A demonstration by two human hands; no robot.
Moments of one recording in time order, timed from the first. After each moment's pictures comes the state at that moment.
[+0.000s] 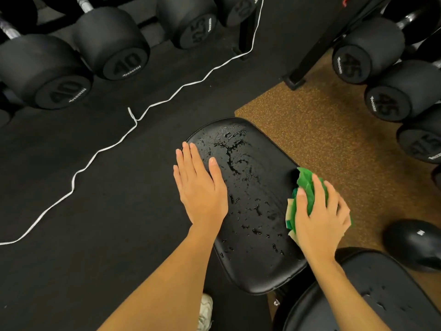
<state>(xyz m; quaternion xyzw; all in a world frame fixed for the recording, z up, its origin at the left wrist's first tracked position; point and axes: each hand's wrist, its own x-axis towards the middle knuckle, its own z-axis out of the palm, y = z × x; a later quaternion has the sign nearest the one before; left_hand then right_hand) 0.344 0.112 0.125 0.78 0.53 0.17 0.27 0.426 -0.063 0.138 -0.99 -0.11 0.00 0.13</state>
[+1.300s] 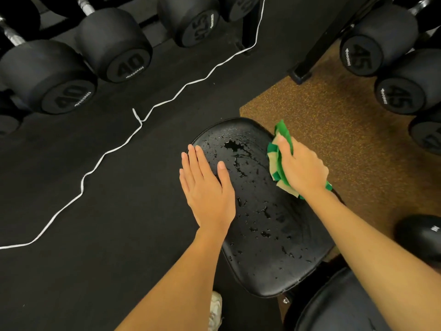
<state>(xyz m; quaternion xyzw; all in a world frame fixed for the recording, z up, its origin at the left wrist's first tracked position) 0.345 0.111 0.122 0.80 0.53 0.16 0.25 0.501 0.029 0.150 -0.96 -0.19 0.17 0.13</state>
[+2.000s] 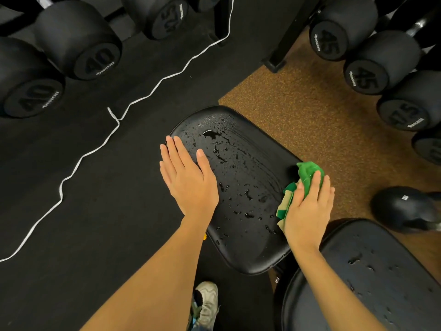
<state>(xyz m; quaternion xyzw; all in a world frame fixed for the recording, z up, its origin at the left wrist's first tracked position) 0.342 0.110 0.122 0.80 0.52 0.16 0.26 0.403 -0.074 0.125 -0.99 -0.03 -0.02 0.17</state>
